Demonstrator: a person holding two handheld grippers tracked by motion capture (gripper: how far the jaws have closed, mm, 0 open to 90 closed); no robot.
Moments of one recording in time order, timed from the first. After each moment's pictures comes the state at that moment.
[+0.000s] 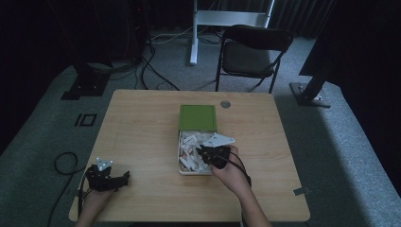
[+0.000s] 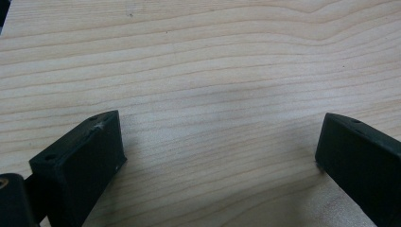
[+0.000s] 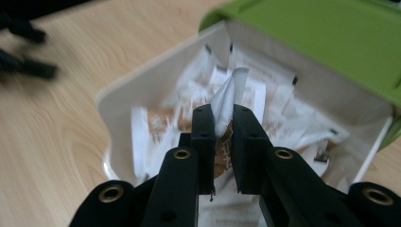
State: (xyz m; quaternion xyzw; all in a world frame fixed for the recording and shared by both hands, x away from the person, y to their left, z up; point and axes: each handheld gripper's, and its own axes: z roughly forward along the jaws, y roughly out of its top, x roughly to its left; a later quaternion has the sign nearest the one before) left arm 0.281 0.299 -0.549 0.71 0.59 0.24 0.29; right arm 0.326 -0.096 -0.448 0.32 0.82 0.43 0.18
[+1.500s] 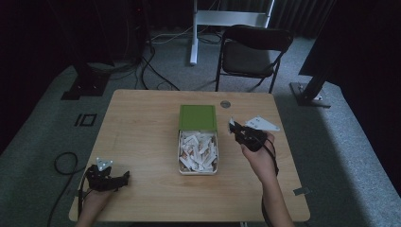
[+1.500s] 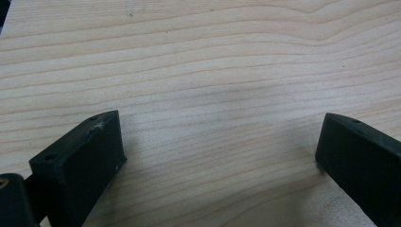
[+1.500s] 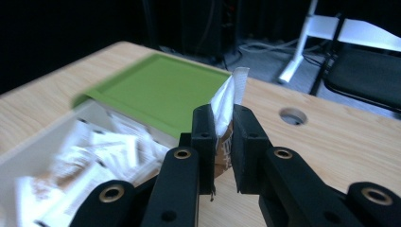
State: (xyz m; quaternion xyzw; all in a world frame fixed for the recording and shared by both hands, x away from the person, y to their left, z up) left arm 0.281 0.300 -0.549 0.71 0.59 0.24 0.29; right arm 0.352 -0.190 -0.411 0.41 0.72 0.49 0.26
